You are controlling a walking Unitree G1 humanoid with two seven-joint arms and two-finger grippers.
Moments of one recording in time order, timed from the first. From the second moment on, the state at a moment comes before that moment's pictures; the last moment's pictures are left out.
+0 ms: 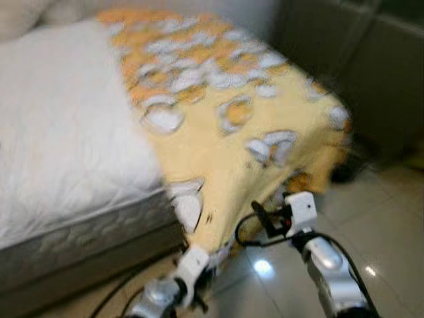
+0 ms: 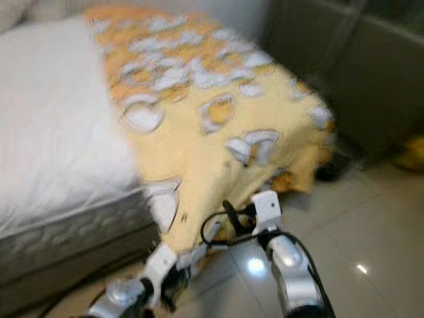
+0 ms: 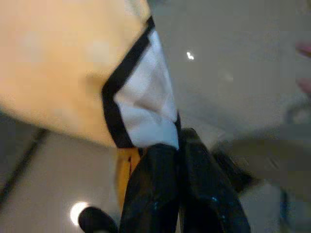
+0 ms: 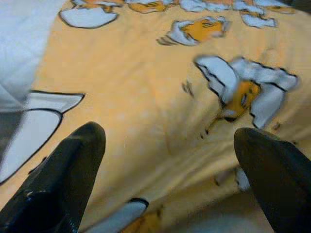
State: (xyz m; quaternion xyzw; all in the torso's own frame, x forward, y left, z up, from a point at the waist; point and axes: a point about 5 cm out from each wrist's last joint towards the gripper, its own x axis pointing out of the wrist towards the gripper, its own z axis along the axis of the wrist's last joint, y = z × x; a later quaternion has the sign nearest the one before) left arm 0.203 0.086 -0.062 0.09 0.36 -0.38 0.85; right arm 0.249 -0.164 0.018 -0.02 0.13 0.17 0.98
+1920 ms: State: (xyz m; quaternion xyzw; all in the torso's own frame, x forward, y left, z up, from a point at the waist) left arm 0.309 0.203 0.058 0.09 0.06 0.10 0.99; right arm 0.297 -0.165 0.052 0.02 0.06 0.09 0.99
